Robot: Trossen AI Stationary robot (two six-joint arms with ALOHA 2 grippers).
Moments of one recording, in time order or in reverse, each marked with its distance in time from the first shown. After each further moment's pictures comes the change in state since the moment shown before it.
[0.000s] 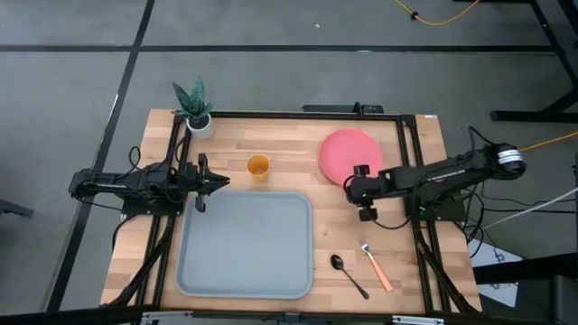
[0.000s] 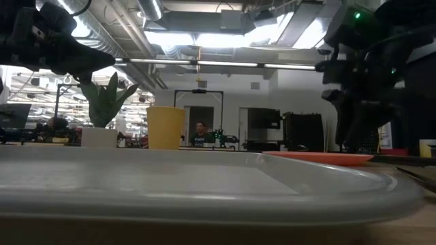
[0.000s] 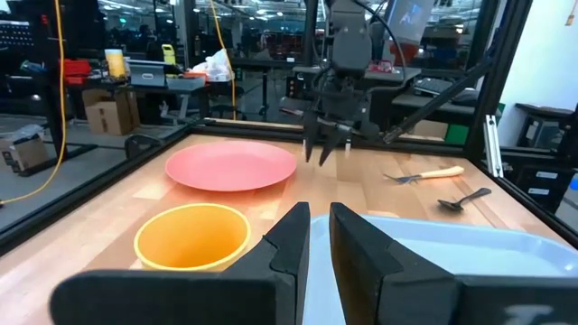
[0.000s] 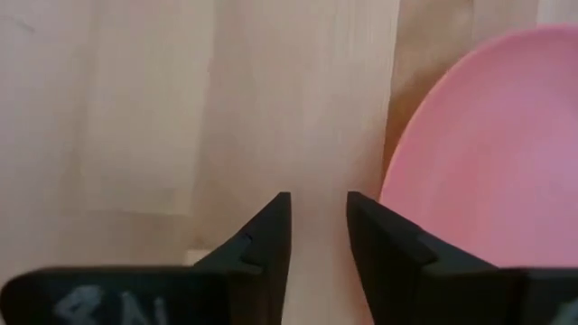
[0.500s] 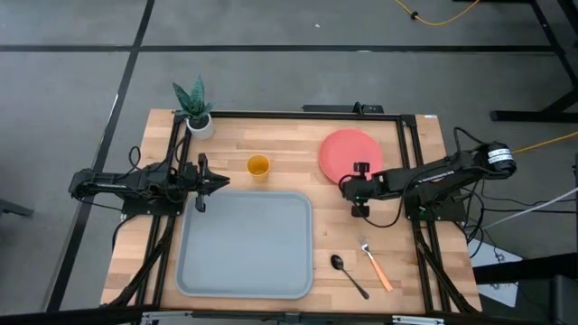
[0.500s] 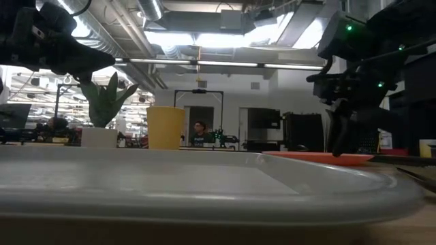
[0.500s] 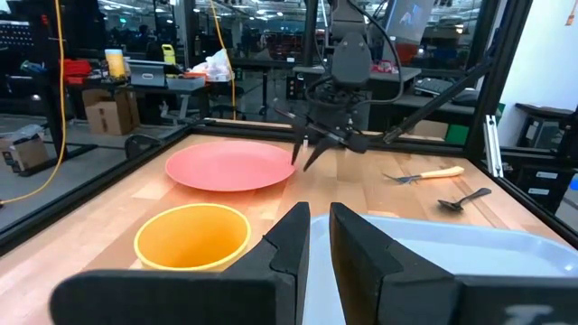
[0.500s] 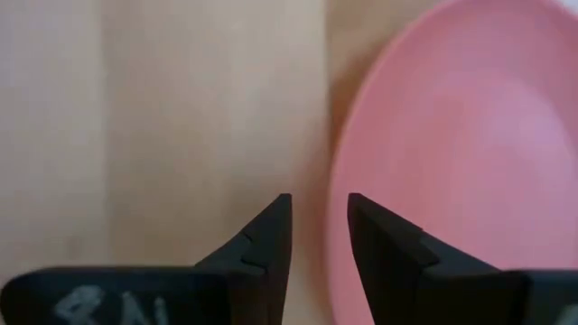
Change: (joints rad) left arm 0.000 0.000 0.000 0.000 0.000 0.000; right arm 0.000 0.089 0.000 0.062 0.158 0.113
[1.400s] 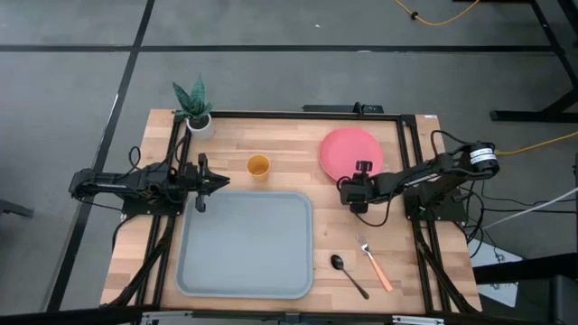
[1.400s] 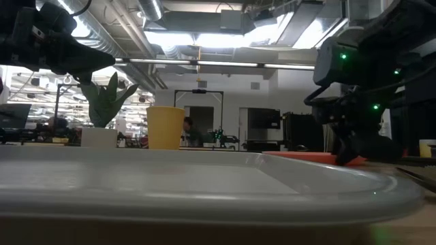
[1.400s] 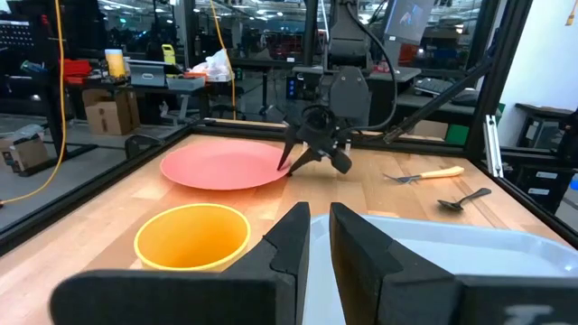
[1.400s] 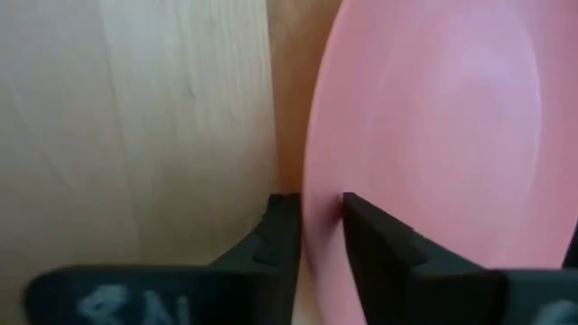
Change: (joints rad) left arm 0.000 0.000 0.000 0.000 0.000 0.000; right arm 0.001 0.174 0.002 -0.013 0.179 0.073
